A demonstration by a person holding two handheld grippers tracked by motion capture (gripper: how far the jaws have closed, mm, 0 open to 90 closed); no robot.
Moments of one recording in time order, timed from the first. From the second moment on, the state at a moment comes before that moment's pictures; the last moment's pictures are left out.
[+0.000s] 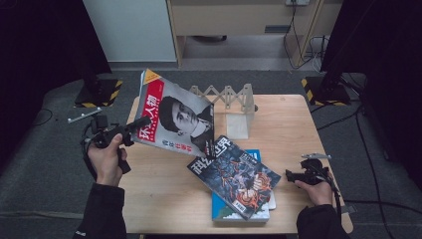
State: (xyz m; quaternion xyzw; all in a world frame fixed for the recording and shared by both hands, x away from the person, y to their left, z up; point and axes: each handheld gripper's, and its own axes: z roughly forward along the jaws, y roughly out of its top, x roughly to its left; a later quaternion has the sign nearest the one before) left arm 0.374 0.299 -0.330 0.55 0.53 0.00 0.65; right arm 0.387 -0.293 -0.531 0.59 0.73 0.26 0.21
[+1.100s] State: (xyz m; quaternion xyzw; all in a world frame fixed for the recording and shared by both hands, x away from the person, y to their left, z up) left arm 0.403 0.345 -0.301 0.54 0.58 0.08 0.60; right arm 0.386 -0.291 -0.535 0.59 0.73 0.27 0.22
